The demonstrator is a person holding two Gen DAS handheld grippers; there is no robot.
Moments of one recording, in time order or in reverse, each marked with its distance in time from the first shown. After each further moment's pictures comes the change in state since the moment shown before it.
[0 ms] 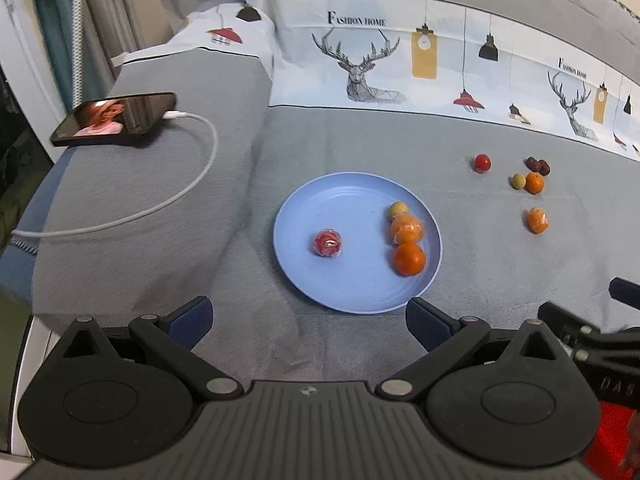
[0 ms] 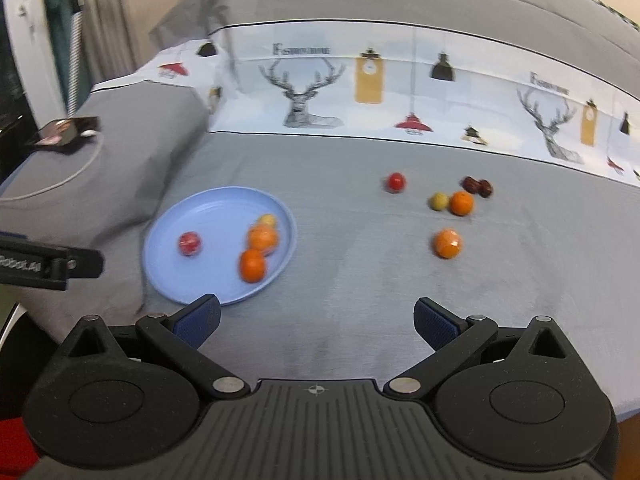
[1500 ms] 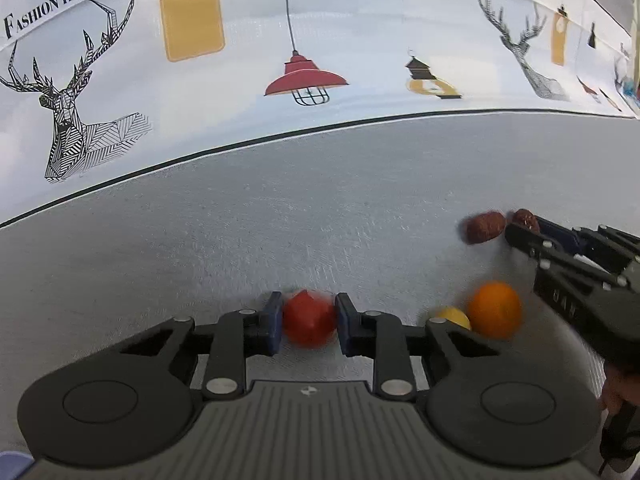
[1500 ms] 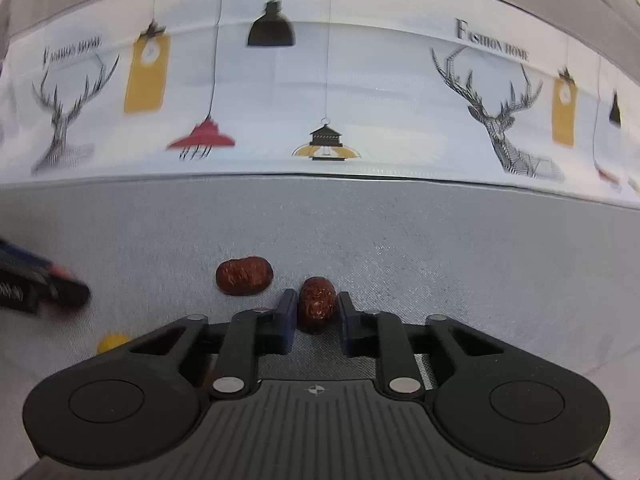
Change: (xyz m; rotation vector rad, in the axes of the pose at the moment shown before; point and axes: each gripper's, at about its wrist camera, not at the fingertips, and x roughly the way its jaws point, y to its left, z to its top) left arm 0.288 -0.253 0.187 0.262 0.106 -0.259; right arm 0.269 -0.244 0.103 0.054 -0.053 -0.172
